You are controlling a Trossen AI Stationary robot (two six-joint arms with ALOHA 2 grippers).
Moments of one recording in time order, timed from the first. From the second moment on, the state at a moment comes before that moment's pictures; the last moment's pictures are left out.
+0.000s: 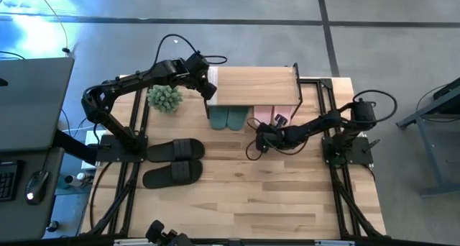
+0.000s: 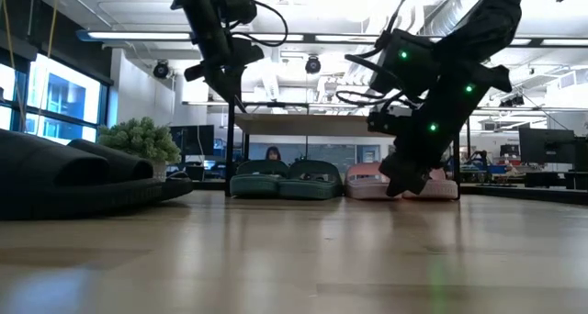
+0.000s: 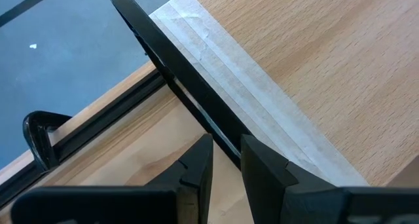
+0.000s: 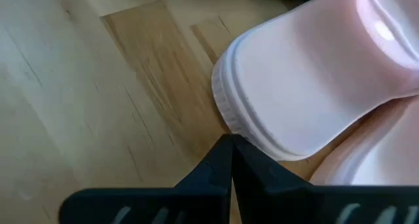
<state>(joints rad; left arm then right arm) 0.67 1.60 1.37 -0.83 -0.20 -0.27 0.02 1.72 0.73 -0.18 0.65 0.38</state>
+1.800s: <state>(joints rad) 0.67 1.60 1.37 -0.81 -0.19 -0.27 0.04 2.03 1.06 0.13 0.59 0.16</state>
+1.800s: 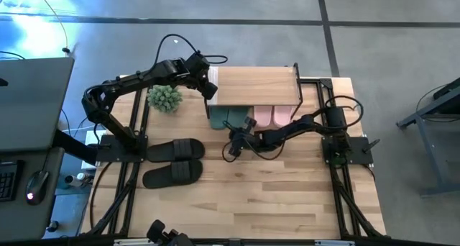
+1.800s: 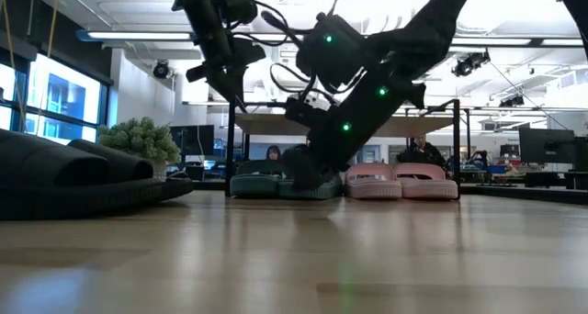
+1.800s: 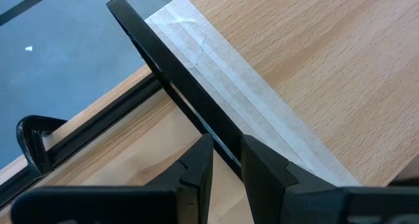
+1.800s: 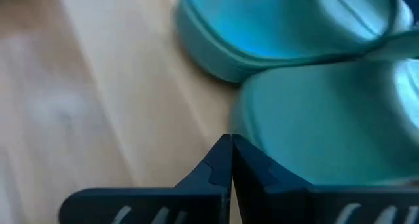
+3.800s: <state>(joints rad) 0.67 1.60 1.37 -0.80 -0.19 -0.27 0.03 2.04 1.10 0.36 0.39 0.11</state>
